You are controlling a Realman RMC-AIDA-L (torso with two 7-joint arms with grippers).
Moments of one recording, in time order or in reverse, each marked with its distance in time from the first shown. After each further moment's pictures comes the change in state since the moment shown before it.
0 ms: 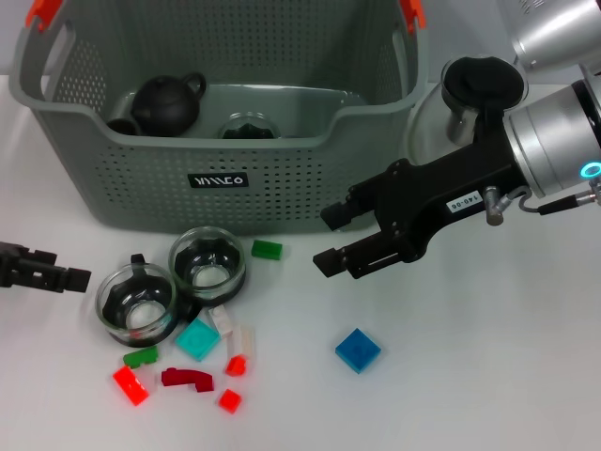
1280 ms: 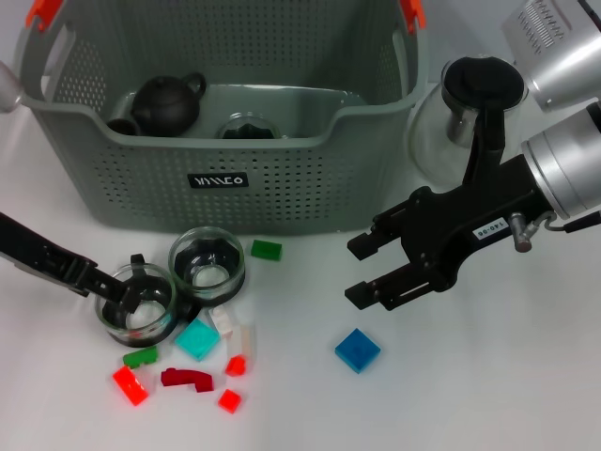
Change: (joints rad) left arm -0.172 -0.098 0.210 -0.047 0.278 -0.065 -0.341; right arm -0.004 -0.016 0.002 0.021 -0.065 -0.053 -0.051
